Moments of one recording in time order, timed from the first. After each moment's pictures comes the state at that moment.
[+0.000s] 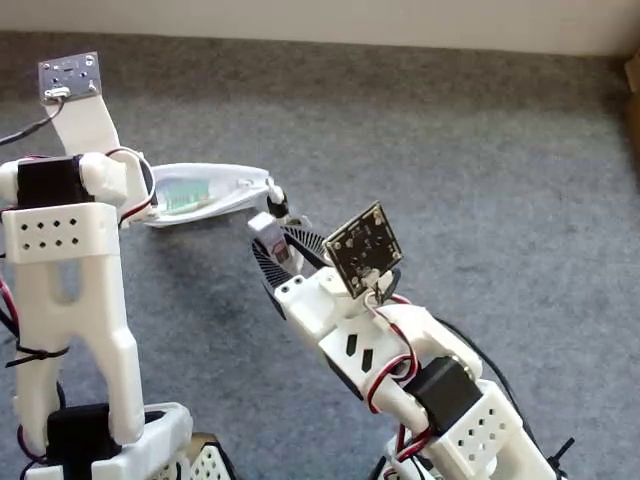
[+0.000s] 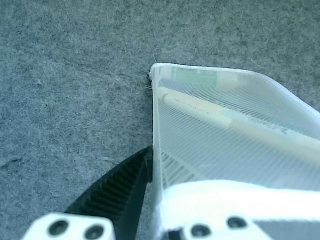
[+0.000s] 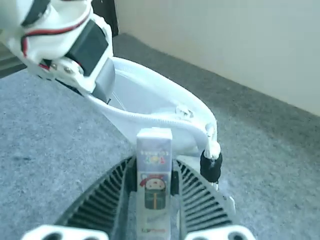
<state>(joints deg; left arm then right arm) -14.8 -14.9 1.2 90.9 14.5 -45.2 -68.7 52.9 38.0 1.0</state>
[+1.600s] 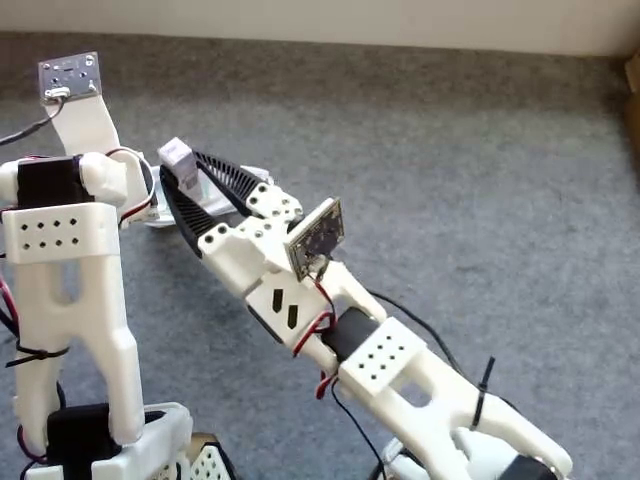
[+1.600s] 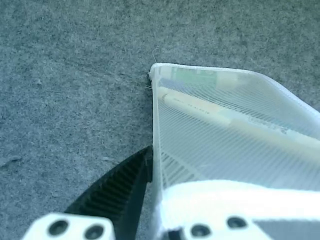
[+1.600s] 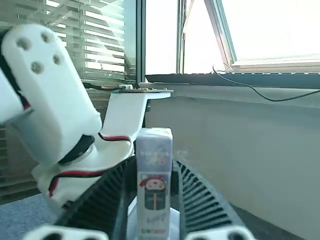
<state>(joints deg) -14.7 -14.9 1.2 90.9 14.5 -50.5 -35.5 52.9 -26.9 1.0</state>
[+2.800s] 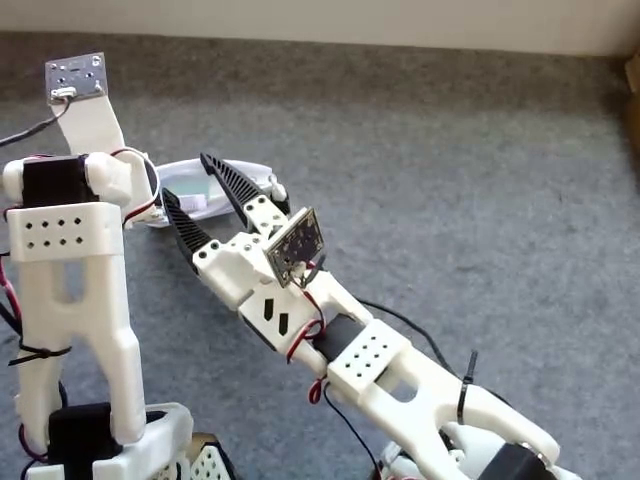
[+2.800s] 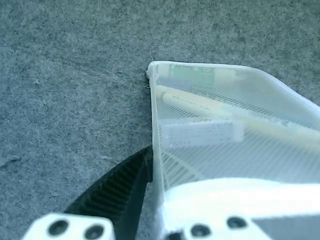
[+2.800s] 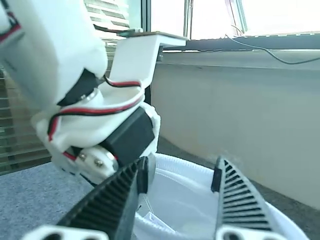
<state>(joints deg) -14.4 -14.9 1.2 91.2 14.5 -50.7 -30.2 57.6 -30.9 0.9</state>
